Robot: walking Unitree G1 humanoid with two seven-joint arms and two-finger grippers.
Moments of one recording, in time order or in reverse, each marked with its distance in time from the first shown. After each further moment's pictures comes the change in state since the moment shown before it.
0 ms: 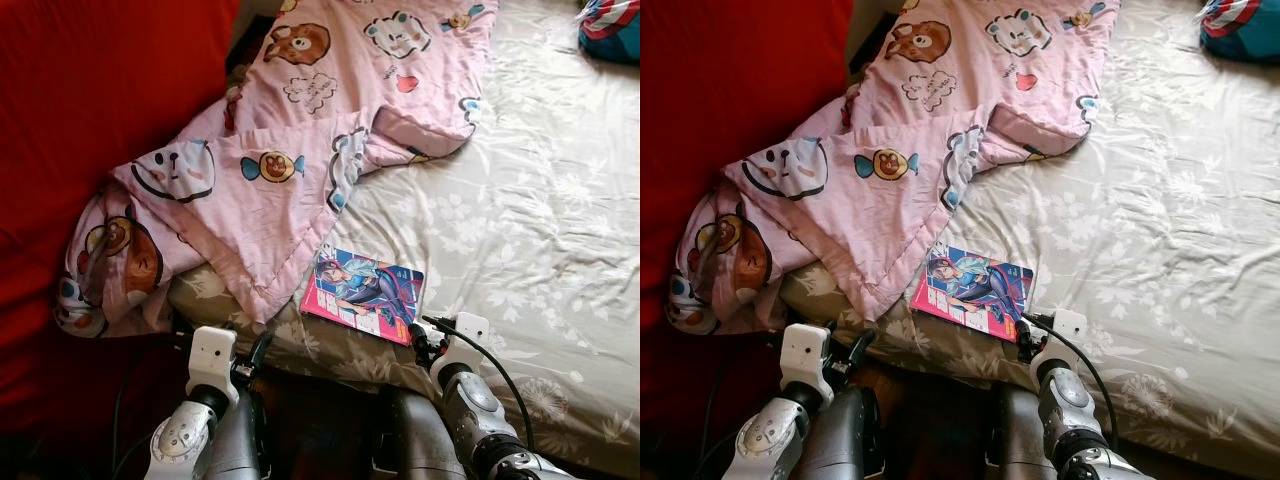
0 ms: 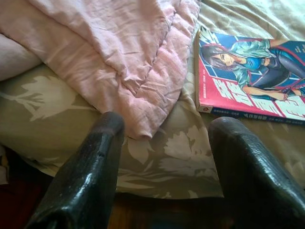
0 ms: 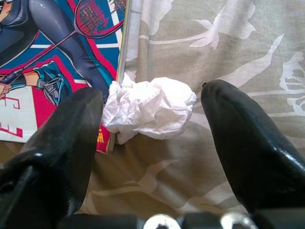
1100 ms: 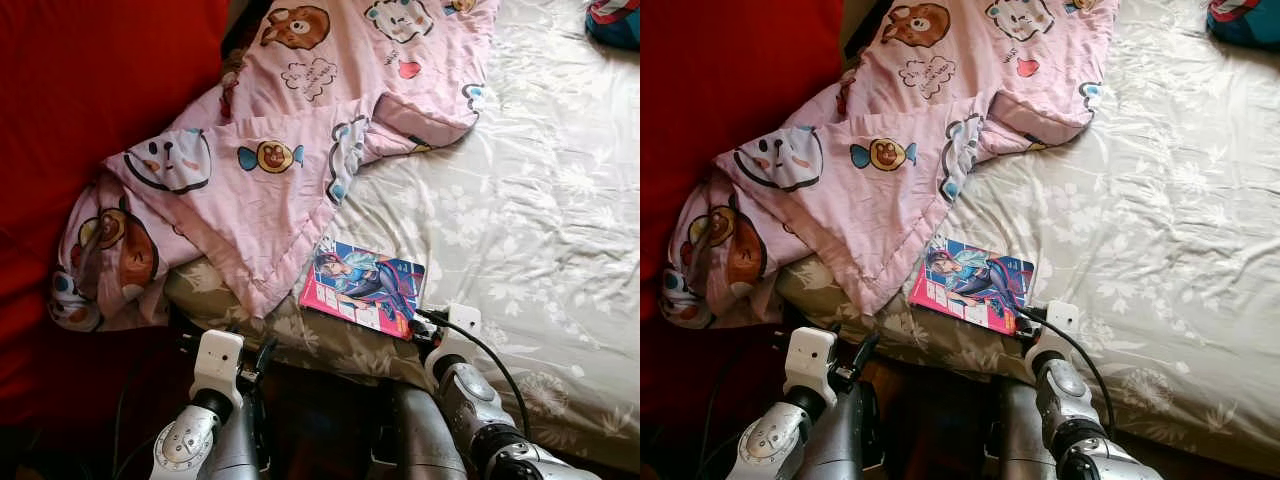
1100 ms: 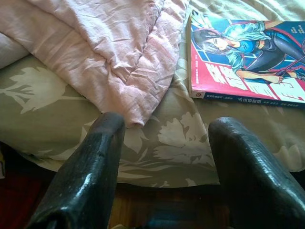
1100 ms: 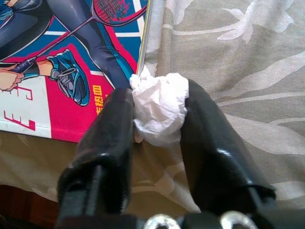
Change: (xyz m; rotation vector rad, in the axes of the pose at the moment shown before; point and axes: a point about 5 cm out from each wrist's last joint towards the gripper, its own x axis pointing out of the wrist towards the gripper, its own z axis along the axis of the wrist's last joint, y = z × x) left arm -0.005 -0.007 0.000 0.039 0.011 -0.011; right arm 0.003 0.007 0.004 -0.005 0.025 0.058
